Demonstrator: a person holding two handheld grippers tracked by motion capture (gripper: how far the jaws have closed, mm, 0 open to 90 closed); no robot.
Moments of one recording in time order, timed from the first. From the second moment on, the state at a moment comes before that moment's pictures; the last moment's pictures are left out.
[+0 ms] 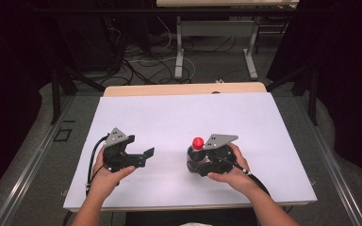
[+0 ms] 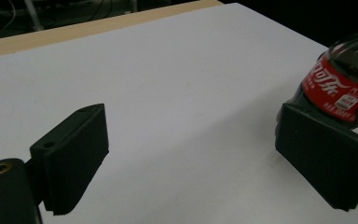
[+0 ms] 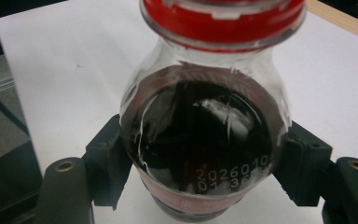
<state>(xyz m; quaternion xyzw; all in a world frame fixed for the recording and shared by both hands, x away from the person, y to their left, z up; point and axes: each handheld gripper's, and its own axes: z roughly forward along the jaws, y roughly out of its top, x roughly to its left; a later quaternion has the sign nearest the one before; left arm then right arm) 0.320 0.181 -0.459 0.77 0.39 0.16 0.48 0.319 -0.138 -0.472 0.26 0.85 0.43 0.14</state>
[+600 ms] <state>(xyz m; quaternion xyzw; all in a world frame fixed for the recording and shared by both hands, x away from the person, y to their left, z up) 0.301 0.141 -0.434 0.81 0.32 0.11 0.49 0.300 -0.115 -0.483 0.23 0.87 0.43 0.11</state>
